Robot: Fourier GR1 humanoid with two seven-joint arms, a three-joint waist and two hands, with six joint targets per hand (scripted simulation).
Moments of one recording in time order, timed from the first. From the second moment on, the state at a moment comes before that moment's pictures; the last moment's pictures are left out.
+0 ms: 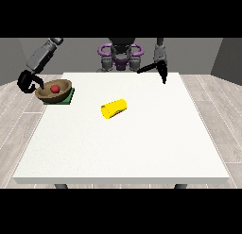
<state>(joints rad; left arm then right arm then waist) -0.45 0.09 0.01 -1.62 -0.29 0.18 -0.16 -0.68 -0.83 -0.41 -0.30 -0.24 0.33 -0.19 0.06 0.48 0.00</state>
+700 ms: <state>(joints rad) -0.41 0.10 0.01 -1.75 -0.28 0.17 -0.10 -0.74 -0.96 -0.42 -0.29 -0.21 0.32 -0.15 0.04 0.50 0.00</state>
